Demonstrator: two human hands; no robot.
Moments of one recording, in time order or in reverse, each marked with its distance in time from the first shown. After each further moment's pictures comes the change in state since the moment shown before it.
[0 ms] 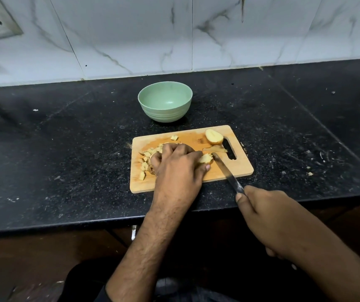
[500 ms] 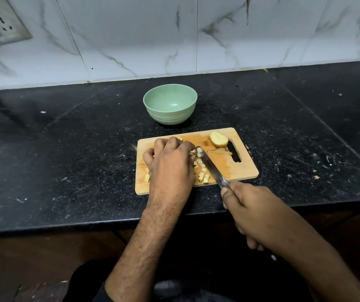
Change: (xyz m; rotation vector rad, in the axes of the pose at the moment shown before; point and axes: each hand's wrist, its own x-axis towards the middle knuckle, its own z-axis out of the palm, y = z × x) left_hand 0.009 -0.010 -0.011 0.090 0.131 -0.078; right_hand 0.010 -0.026 0.002 0.243 -0.077 -0.078
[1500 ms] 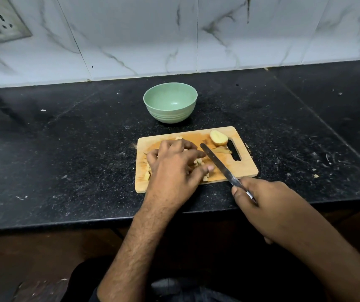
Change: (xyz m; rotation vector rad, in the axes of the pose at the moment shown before) left_hand -0.008 -0.011 -0.003 -0.214 -0.084 0.166; right_hand -0.005 0.012 -0.015 -0.226 0.097 0.025
